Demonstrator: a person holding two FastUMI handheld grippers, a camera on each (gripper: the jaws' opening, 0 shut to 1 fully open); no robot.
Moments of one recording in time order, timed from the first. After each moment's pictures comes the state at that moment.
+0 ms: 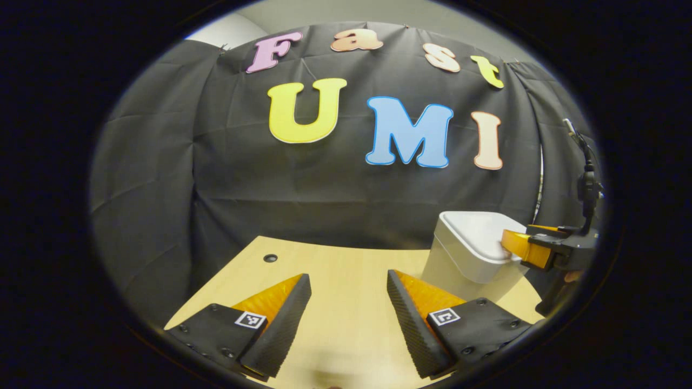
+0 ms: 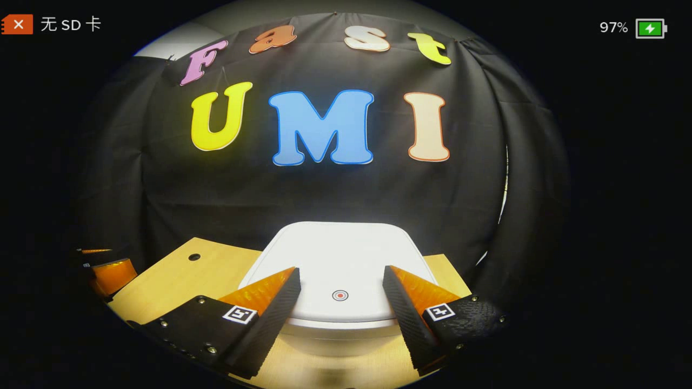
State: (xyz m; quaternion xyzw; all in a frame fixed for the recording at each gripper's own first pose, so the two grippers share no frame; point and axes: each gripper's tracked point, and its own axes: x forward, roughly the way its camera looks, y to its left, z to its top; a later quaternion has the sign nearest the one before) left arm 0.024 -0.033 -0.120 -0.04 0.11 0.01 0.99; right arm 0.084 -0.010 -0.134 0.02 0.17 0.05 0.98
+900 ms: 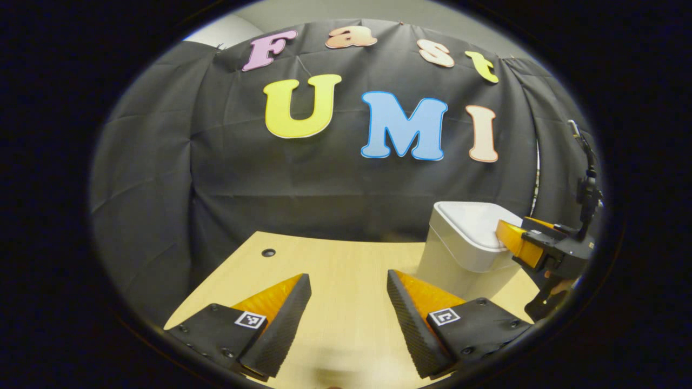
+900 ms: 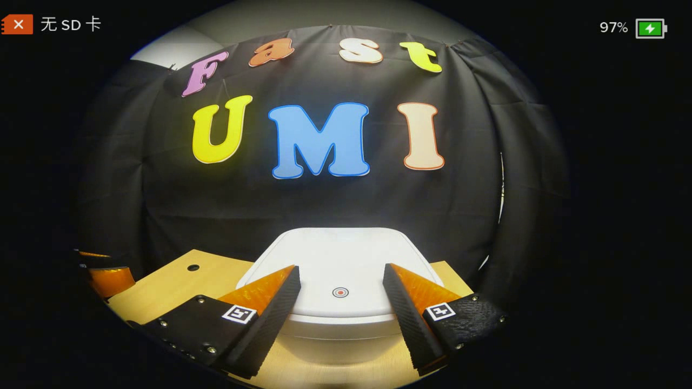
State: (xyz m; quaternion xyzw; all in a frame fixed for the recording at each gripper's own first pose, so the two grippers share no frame) left arm 0.012 -0.042 -0.134 -0.03 0.12 0.01 0.99; right arm 0.080 -0.010 -0.141 0.04 0.12 0.04 0.99
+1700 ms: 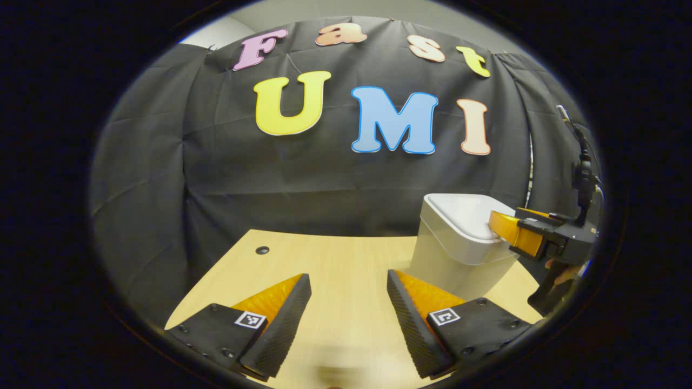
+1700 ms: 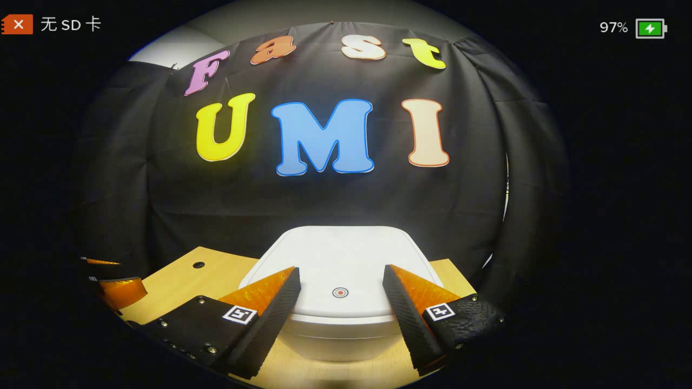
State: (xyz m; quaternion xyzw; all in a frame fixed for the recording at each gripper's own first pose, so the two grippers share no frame) left arm 0.011 -0.056 -0.145 -0.02 0.13 -0.01 0.99; right arm 0.078 -0.008 -0.138 0.04 0.13 0.06 0.99
